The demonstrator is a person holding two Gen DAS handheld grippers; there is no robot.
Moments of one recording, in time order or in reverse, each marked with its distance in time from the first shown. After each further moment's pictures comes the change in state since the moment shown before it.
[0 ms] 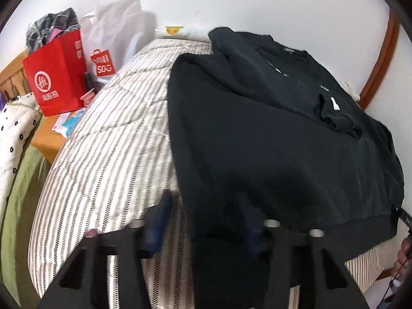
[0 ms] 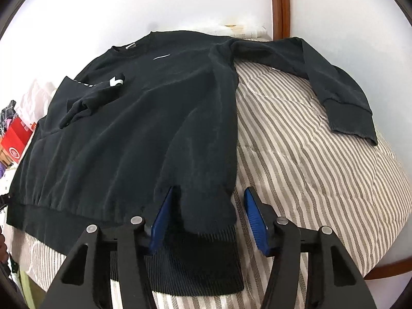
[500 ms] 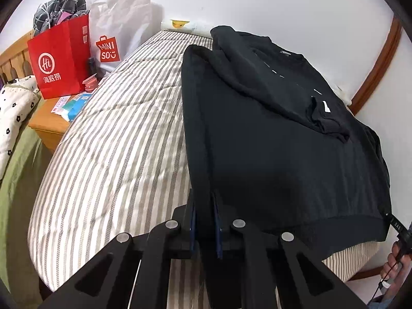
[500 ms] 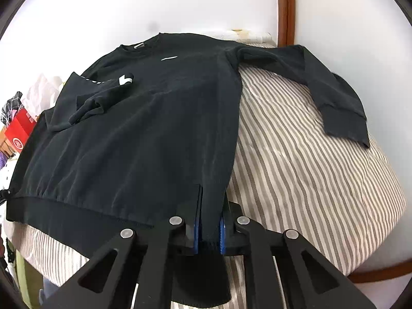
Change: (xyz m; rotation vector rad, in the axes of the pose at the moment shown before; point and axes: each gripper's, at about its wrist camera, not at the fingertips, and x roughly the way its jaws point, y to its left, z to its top) left arm -0.033 0.023 -0.019 -0.063 0.031 -0.066; right arm -0.023 0.000 -0.009 -0.031 0.002 0.019
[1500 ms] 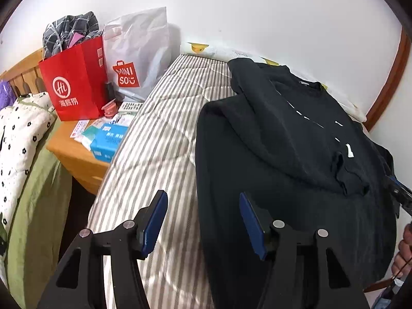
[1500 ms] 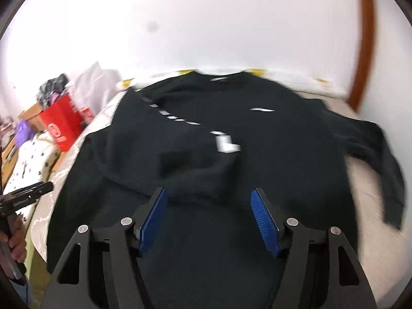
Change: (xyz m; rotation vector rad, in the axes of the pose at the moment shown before) left arm -0.012 0.025 0.077 0.000 -0.060 0.097; right arm 0.010 0.195 0.100 -0.230 -0.057 0.175
